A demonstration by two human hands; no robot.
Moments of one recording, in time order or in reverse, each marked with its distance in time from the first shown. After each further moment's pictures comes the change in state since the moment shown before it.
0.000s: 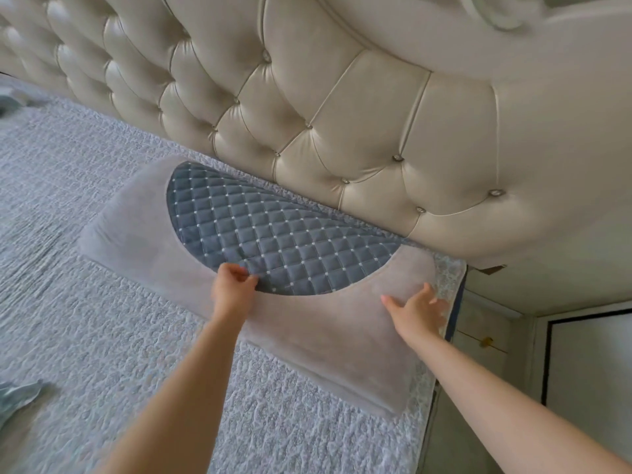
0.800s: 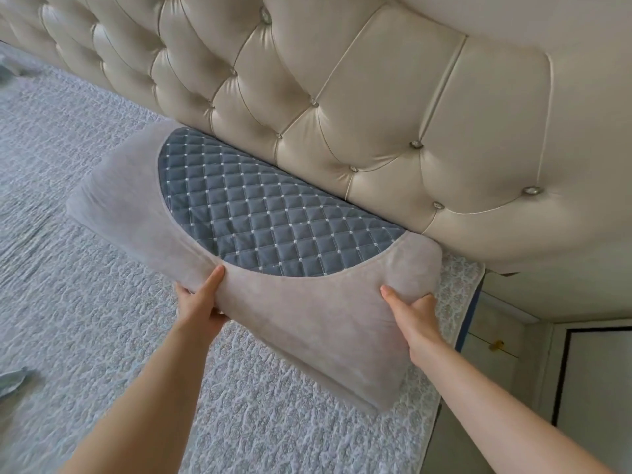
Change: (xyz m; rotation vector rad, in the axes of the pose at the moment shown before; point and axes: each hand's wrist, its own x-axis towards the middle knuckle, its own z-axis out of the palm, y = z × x) left_hand 0.030 -0.042 -0.010 -0.878 -0.062 -0.364; right_hand 0.035 0.005 0.023 0.556 -0.183 0.110
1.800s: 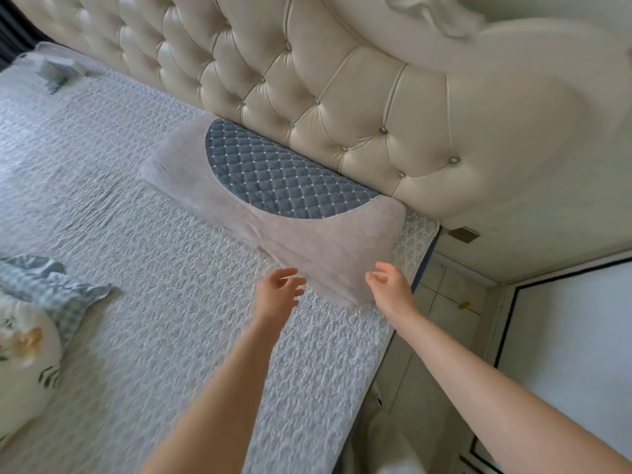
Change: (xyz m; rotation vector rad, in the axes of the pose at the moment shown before) left_hand -0.256 -0.056 -0.023 0.576 -0.201 0.173; right_hand -0.182 0.023 -0.076 -0.341 -0.198 -0.331
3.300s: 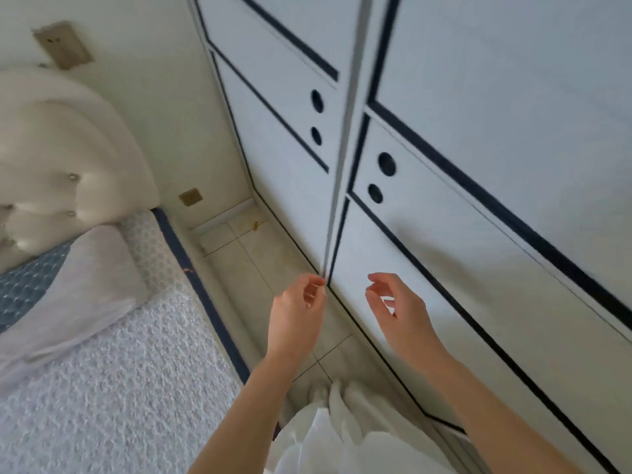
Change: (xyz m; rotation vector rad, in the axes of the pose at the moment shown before) left_hand -0.488 -0.156 0.105 0.852 -0.947 0.860; right_hand -0.594 0.254 -0.111 0.318 0.919 0.110
